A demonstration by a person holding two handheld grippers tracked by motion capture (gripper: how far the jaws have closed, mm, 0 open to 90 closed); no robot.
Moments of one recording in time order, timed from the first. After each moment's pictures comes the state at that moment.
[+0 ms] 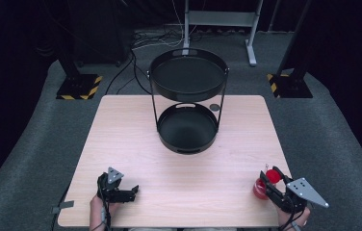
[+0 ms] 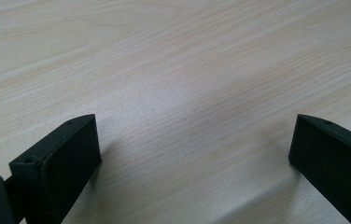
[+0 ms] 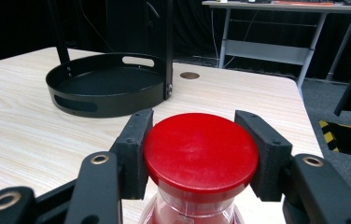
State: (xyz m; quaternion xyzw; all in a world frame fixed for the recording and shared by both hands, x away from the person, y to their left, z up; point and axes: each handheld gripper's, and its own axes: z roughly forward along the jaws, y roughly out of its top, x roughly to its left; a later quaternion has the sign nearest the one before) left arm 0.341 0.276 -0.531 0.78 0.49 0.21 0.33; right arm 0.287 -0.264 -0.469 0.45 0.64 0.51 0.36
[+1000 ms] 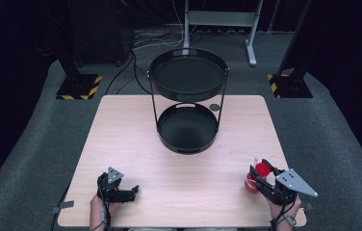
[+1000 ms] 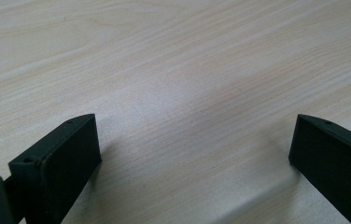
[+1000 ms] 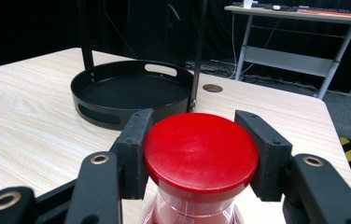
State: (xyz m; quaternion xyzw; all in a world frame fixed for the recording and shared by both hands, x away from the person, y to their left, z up) left arm 0.341 0.276 -0.531 0.78 0.49 0.20 0.33; right arm 0.303 -0.238 -0.450 0.41 0.66 0.52 0.35
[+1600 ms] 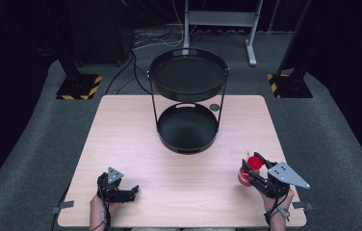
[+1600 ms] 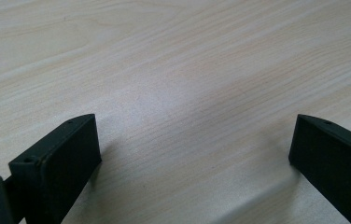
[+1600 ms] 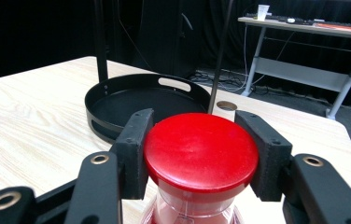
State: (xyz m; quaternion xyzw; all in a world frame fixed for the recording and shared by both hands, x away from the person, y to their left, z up) left arm 0.341 0.276 -0.531 0.78 0.49 0.21 0.33; right arm 0.318 -0.219 -0.436 0.38 0.67 0.53 0.35
